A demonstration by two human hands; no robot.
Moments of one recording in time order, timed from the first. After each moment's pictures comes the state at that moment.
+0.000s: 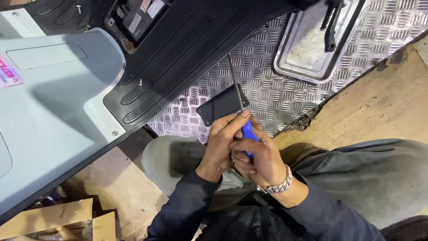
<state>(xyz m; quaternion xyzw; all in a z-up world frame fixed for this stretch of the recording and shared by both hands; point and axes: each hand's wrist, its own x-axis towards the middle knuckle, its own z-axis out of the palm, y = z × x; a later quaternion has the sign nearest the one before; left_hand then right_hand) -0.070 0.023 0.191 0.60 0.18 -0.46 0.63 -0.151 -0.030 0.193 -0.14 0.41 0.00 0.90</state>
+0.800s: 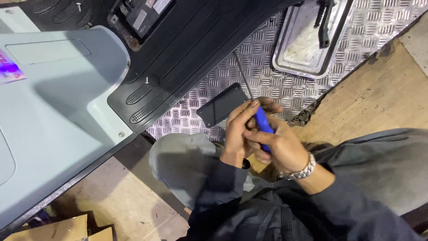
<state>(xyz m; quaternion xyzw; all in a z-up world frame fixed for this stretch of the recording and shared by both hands) -0.083 0.038 0.126 0.34 0.16 -0.50 0.78 -0.148 -0.027 0.188 -0.38 0.46 0.06 0.80</state>
